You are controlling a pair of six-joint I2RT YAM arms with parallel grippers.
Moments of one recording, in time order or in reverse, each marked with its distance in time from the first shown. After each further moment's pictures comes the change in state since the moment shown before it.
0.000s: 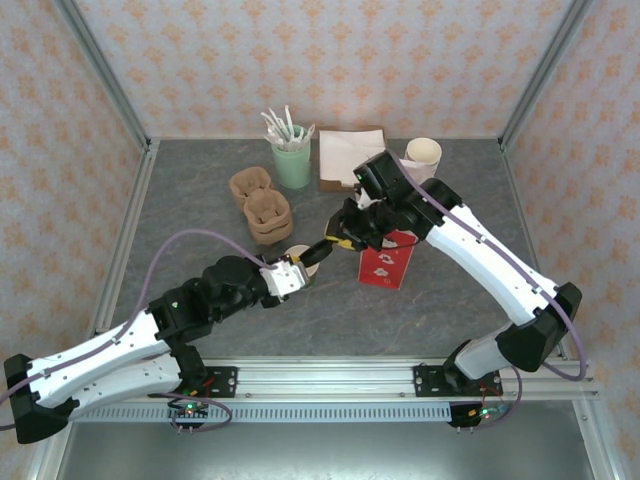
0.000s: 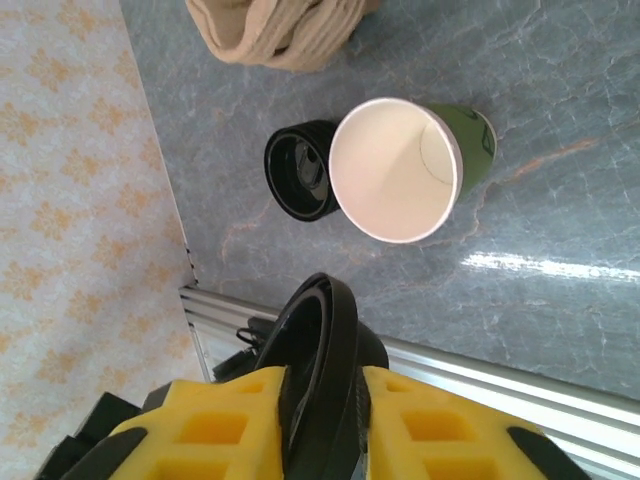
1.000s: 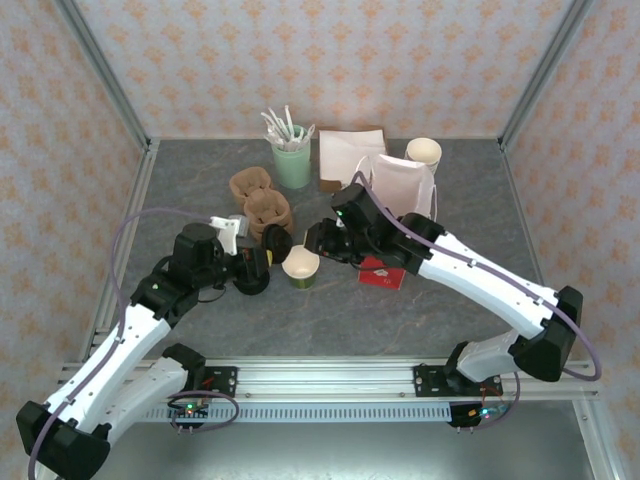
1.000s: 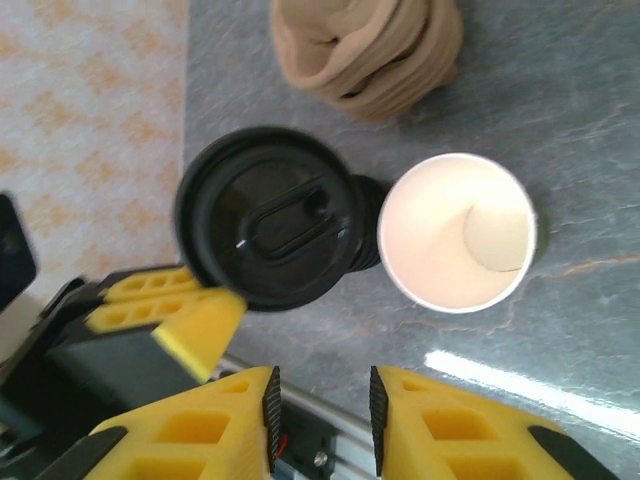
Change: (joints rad) left arm 0.566 0.007 -0.003 -0.200 0.561 -1.035; right arm 0.205 -0.070 -0.205 0.315 0.289 -0.025
